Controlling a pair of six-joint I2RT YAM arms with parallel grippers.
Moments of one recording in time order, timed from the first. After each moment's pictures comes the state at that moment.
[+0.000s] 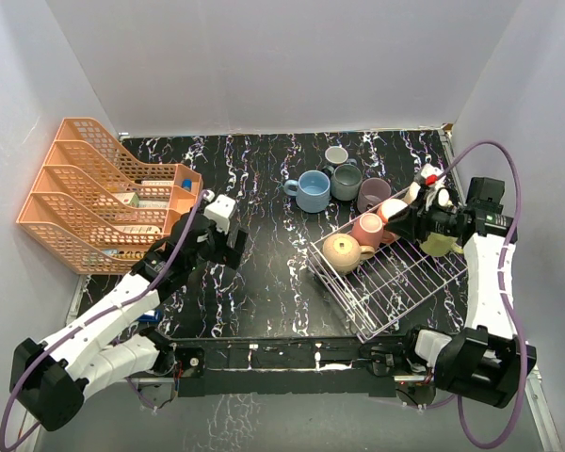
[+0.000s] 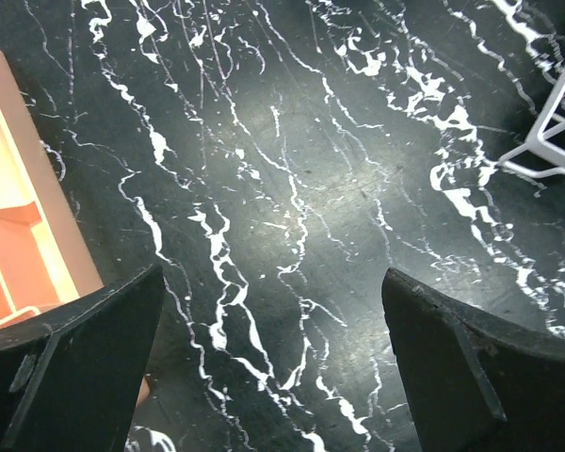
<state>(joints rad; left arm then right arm) -0.61 0.95 0.69 -0.30 -0.12 -0.01 -0.33 1.12 1.03 -0.90 -1.09 -0.83</state>
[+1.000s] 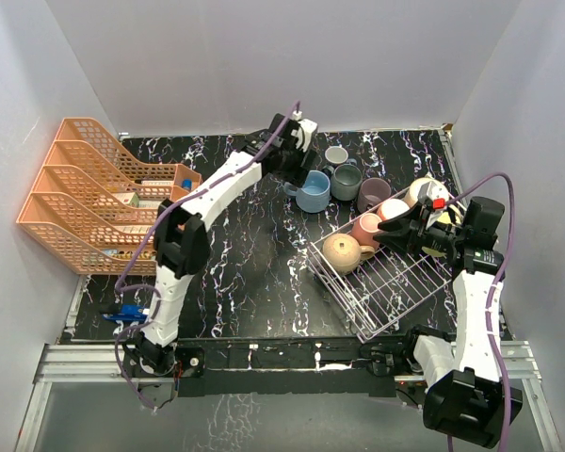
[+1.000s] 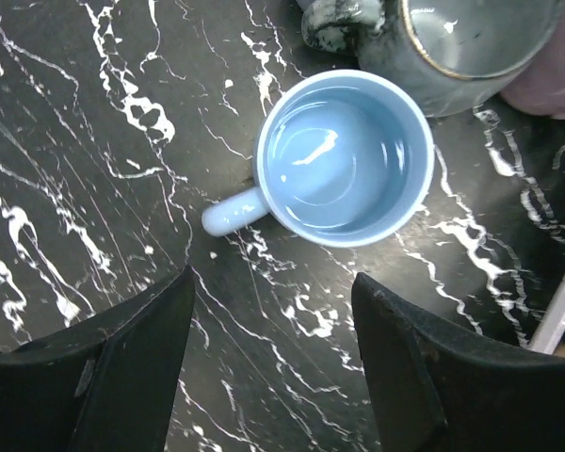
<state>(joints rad) -0.62 2.17 2.08 -0.72 0.01 -0.04 -0.33 0.87 0.77 -0.48 -1.40 -0.53</state>
